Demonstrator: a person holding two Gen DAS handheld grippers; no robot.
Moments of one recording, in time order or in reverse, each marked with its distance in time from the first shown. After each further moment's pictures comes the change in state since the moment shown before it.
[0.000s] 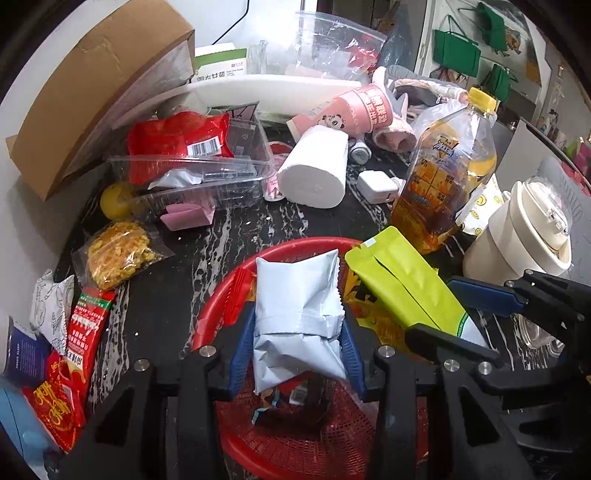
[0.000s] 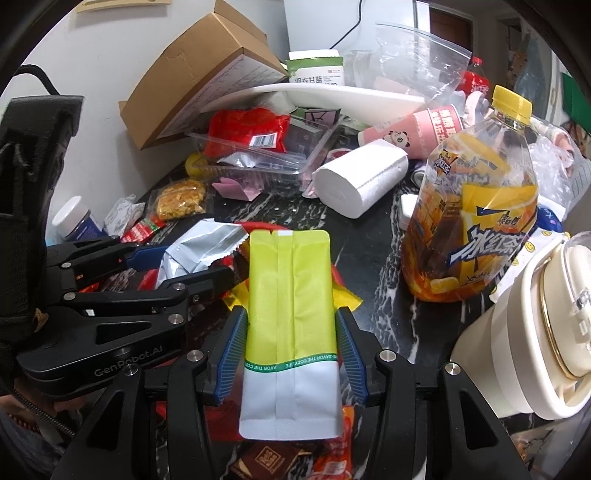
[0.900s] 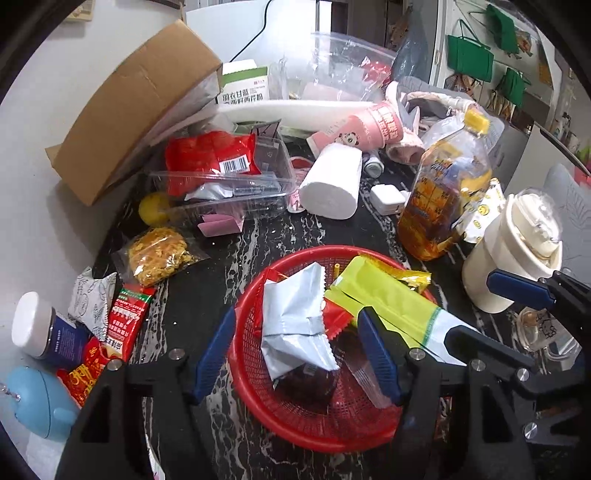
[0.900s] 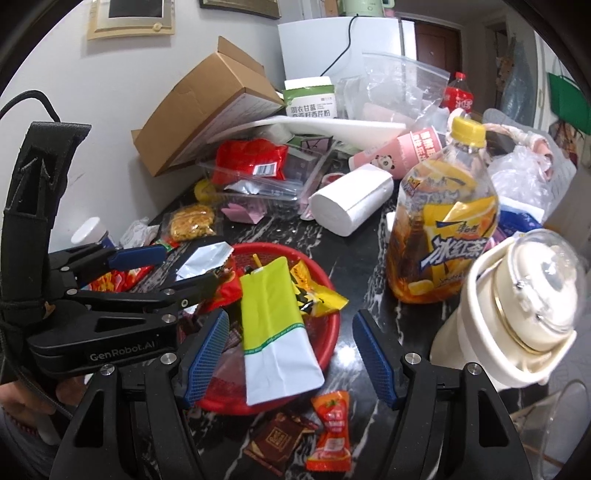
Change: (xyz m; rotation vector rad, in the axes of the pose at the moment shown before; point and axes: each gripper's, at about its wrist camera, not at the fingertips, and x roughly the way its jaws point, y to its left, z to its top) left arm -0.046 -0.003 -0.002 -0.013 -0.035 0.082; right arm -0.049 0.001 -0.008 0.029 -0.087 -0.008
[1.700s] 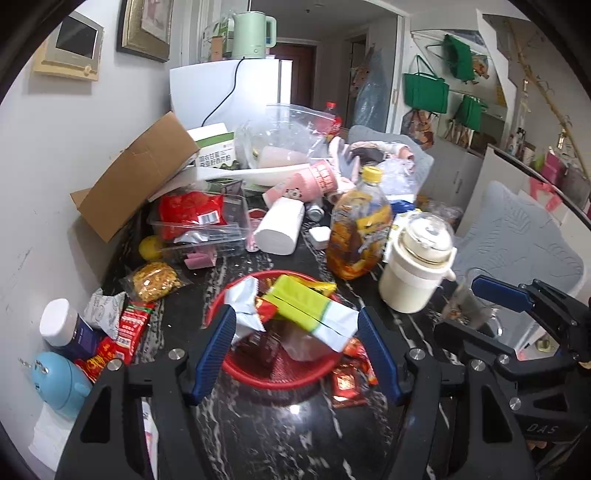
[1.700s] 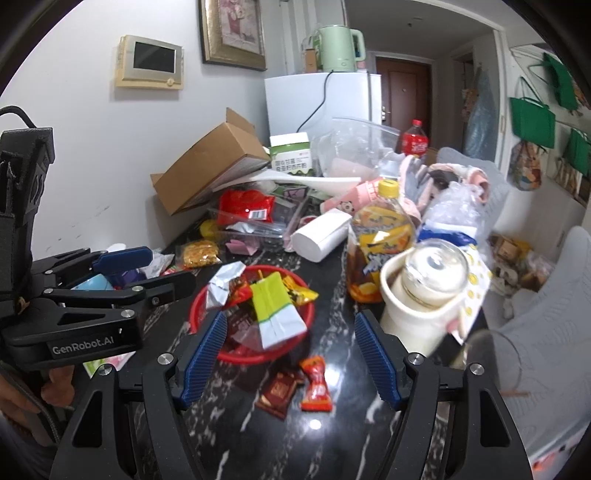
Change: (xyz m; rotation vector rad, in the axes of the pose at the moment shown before) left arm -0.123 -0.036 -0.032 0.048 -0.179 -0.115; right arm -0.129 0.017 -0.034 0.028 -0.165 -0.097
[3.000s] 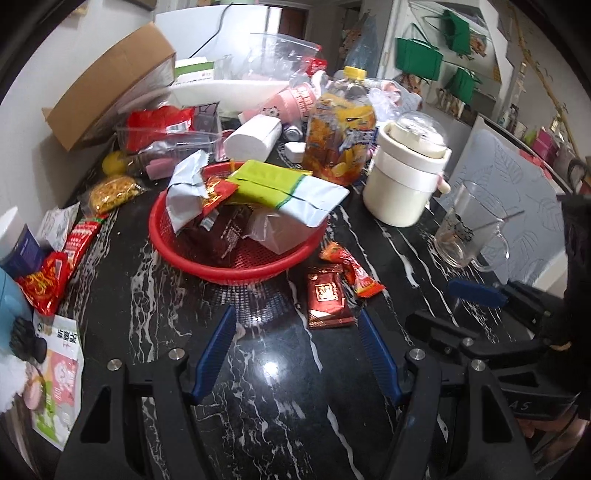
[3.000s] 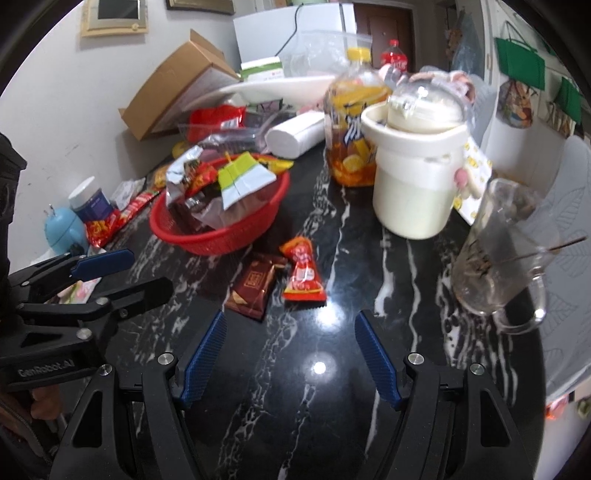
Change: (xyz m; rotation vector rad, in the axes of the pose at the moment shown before) left arm 0.052 -0.009 -0.098 -0.042 0.149 -0.077; right arm 0.053 -0.020 -0.102 0.099 0.221 -0.022
